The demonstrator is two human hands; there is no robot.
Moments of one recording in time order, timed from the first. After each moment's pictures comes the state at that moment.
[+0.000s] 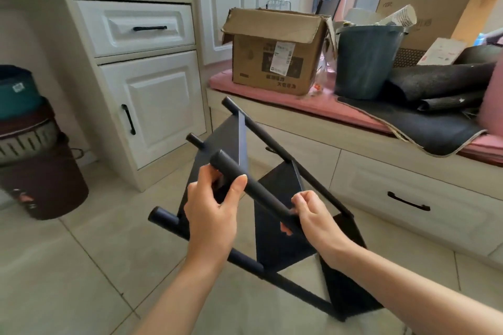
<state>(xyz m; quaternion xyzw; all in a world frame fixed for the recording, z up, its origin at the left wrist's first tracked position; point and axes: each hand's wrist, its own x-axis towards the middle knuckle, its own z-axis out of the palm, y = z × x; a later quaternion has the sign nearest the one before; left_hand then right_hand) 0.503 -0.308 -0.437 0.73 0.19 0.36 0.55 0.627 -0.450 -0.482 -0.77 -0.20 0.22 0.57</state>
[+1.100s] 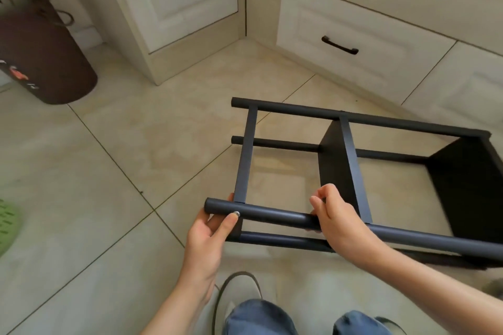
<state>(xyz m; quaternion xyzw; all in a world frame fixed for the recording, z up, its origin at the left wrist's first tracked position) 0.438 -0.245 -0.737 0.52 0.40 0.18 0.74 0.604 -0.405 -0.662 -0.87 -0.18 0.34 0.31</state>
